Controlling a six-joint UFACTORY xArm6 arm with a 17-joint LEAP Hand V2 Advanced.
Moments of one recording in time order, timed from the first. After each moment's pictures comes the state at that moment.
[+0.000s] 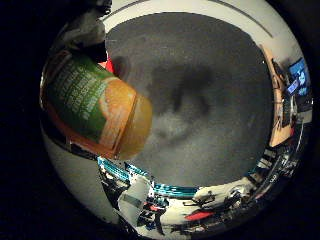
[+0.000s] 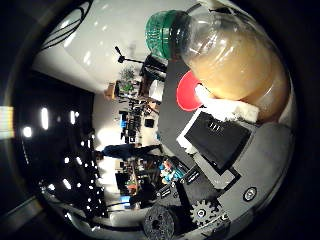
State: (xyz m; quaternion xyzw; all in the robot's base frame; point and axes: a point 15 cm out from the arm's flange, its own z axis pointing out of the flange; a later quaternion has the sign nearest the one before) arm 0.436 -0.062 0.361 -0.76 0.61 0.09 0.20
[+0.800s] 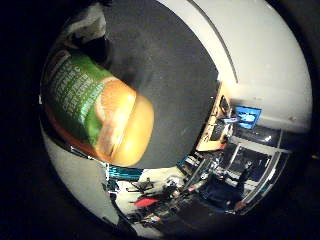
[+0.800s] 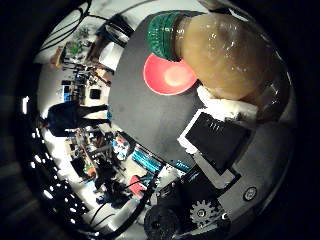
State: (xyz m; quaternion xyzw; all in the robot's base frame) arm 0.464 0.056 0.377 -0.84 0.53 -0.07 -0.09
